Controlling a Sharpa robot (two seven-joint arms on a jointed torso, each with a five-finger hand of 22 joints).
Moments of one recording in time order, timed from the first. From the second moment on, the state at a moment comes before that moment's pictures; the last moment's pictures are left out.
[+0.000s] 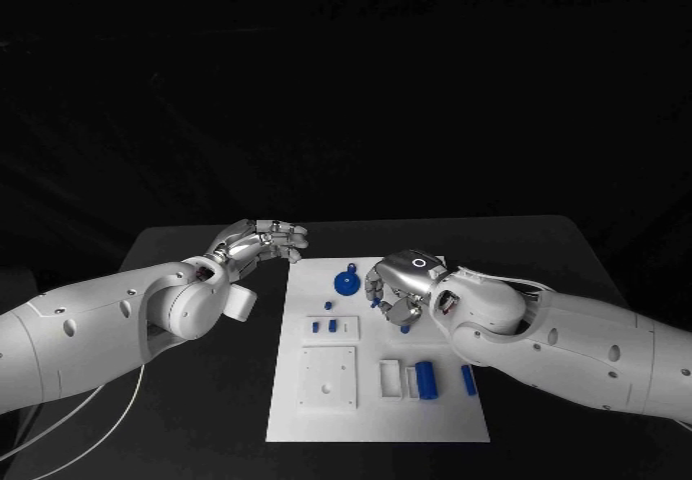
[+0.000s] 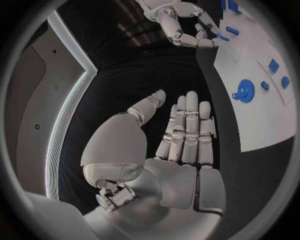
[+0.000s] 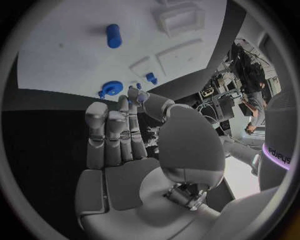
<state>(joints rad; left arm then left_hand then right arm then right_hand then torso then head) 1.24 -0.82 -0.11 1.36 -0.09 -0.13 0.37 1.09 -0.10 0.55 -0.28 0.12 0.87 0.17 0.30 0.47 1.22 0.11 0.07 0.16 1.04 0.05 0.66 0.38 0.04 0.76 -0.05 0.62 1.27 1.15 -0.68 -0.05 1.52 -1.82 -0.30 -0.20 1.22 -0.24 0.90 -0.20 0.05 1.06 0.10 0.39 0.49 1.21 0.02 0.36 0.26 1.23 -0.08 1.22 0.83 0.18 1.27 -0.06 0.95 1.31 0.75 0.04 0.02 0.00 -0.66</state>
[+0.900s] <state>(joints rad) 1.24 -0.80 -0.11 1.35 -0.09 -0.13 0.37 1.09 -0.10 0.55 -0.28 0.12 0.87 0.17 0.30 0.47 1.22 0.11 0.07 0.16 1.04 0.05 0.65 0.39 0.03 0.76 -0.05 0.62 1.28 1.09 -0.55 -0.14 1.49 -1.90 -0.26 -0.19 1.21 -0.24 0.90 -0.21 0.05 1.06 0.09 0.39 0.49 1.21 0.02 0.36 0.26 1.23 -0.08 1.22 0.83 0.18 1.27 -0.06 0.95 1.31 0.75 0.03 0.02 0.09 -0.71</state>
